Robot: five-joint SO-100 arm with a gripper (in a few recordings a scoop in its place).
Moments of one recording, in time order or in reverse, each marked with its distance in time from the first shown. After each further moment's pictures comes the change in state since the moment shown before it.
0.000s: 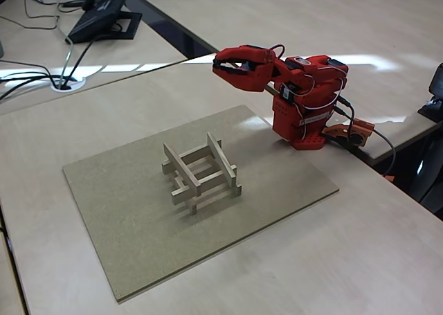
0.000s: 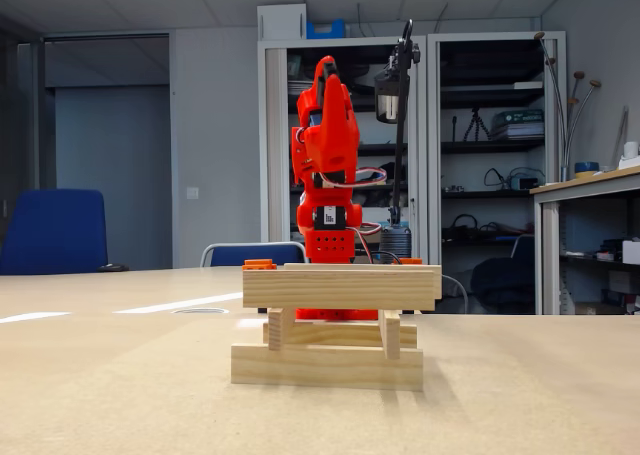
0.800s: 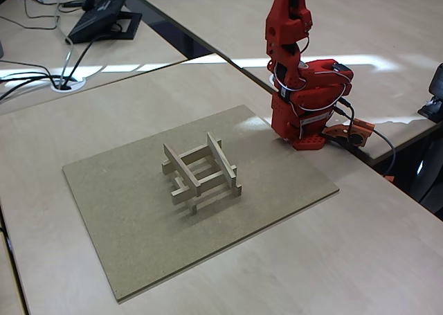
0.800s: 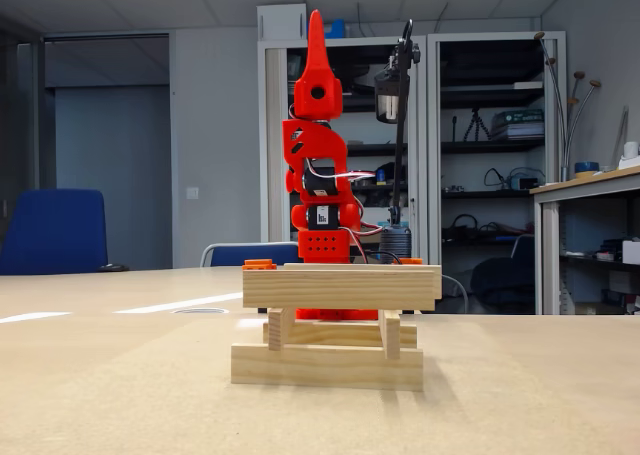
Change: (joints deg) arm 10.1 0.4 3.0 -68.2 0.4
